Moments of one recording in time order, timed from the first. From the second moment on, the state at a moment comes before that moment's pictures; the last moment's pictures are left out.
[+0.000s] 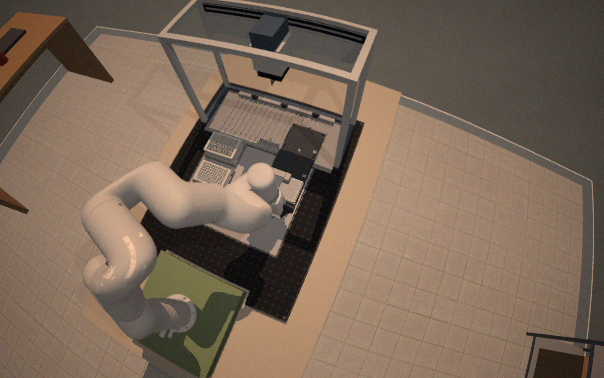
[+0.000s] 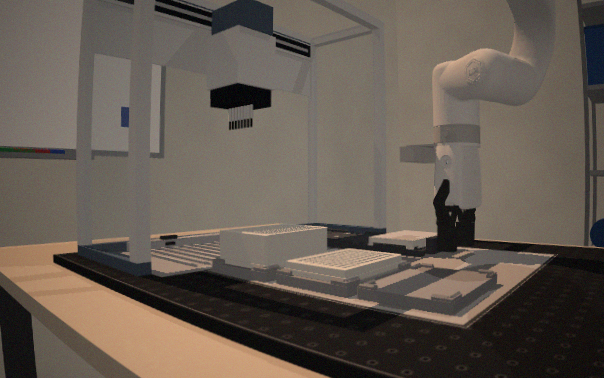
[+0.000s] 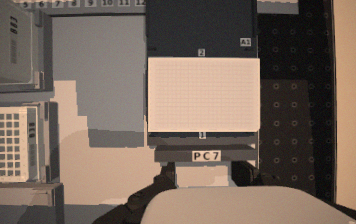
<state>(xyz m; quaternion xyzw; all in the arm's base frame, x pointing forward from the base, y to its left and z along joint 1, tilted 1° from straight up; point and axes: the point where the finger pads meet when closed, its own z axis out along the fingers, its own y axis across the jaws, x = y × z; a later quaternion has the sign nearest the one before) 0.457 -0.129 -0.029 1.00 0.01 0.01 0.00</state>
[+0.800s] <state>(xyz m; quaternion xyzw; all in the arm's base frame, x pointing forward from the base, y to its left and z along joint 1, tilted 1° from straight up) 0.479 -0.129 -0.029 1.00 0.01 0.01 0.00</state>
